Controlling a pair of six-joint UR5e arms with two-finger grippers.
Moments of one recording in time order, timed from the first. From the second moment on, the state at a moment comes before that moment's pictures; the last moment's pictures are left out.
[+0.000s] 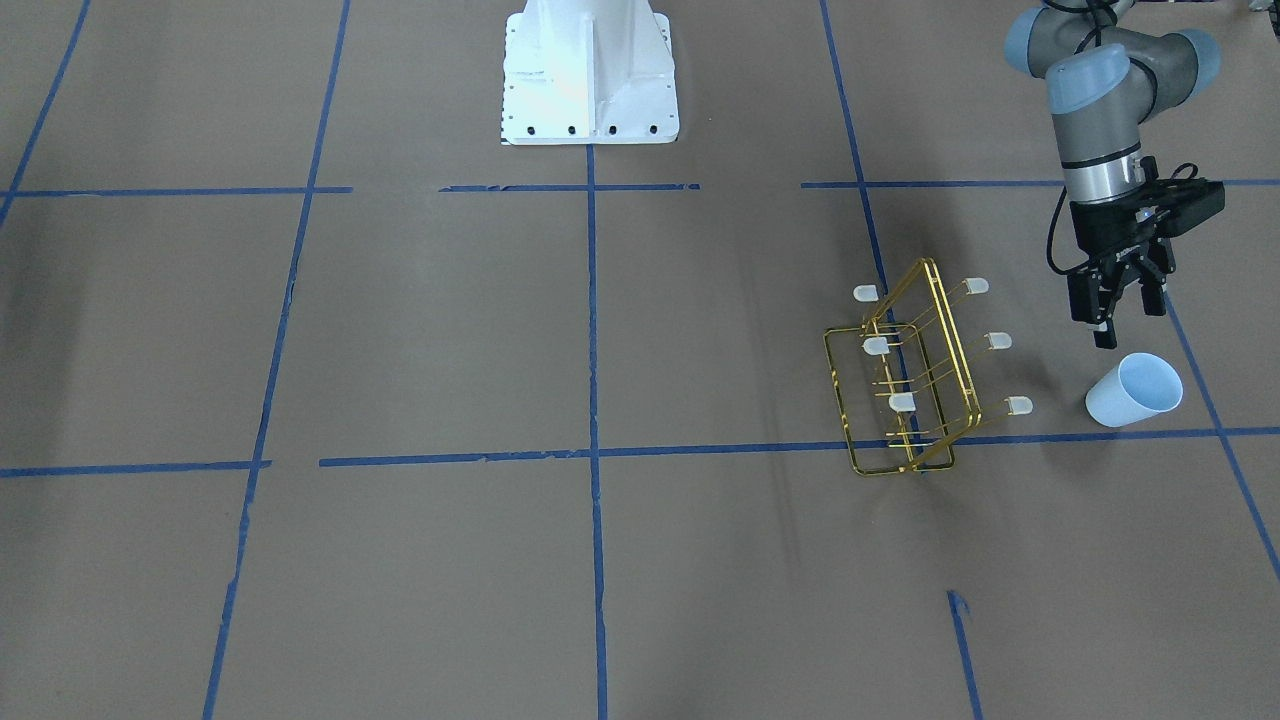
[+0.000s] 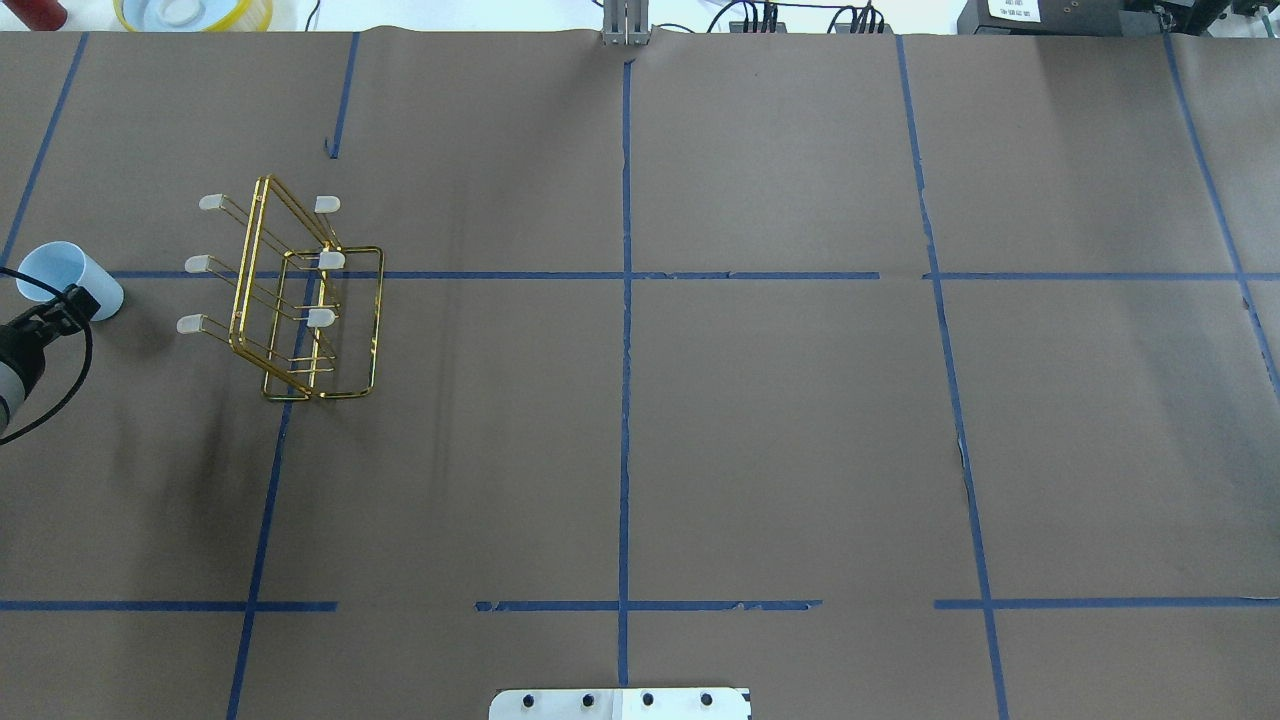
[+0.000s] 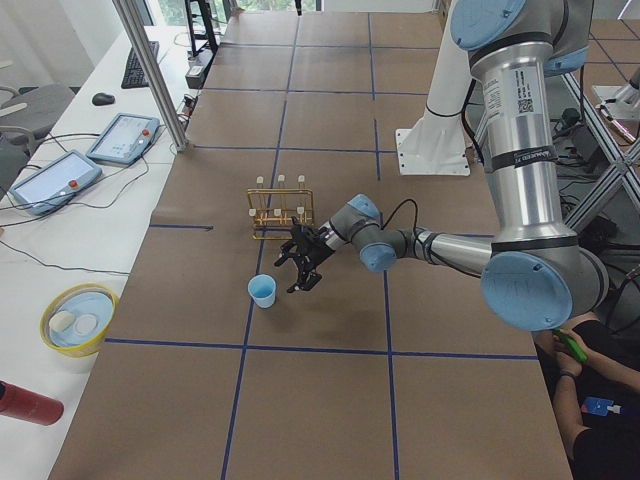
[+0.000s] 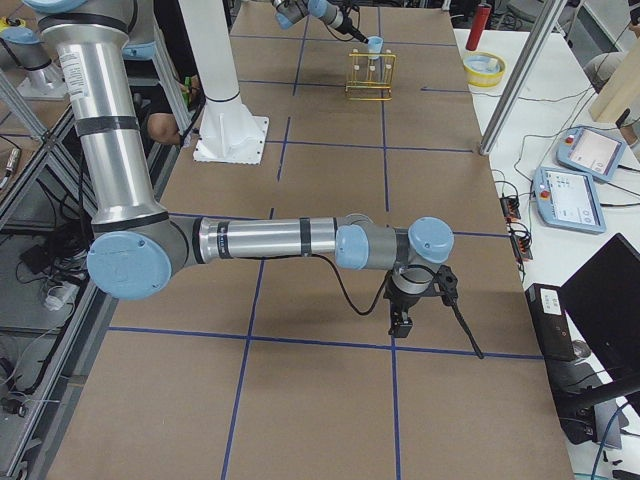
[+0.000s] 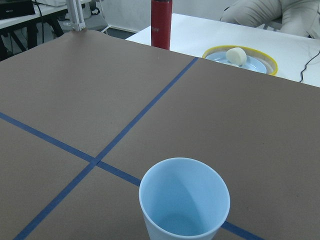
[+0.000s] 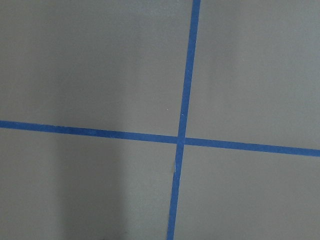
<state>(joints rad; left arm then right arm) -0.60 -1.35 -1.77 -2.27 -1.03 -1.65 1.49 -1.39 1.46 -1.67 2.30 -0.04</state>
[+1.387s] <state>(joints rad) -0.55 -1.49 -1.55 -2.22 -0.78 -1.75 1.49 -1.39 1.46 -1.67 2.30 -0.04</state>
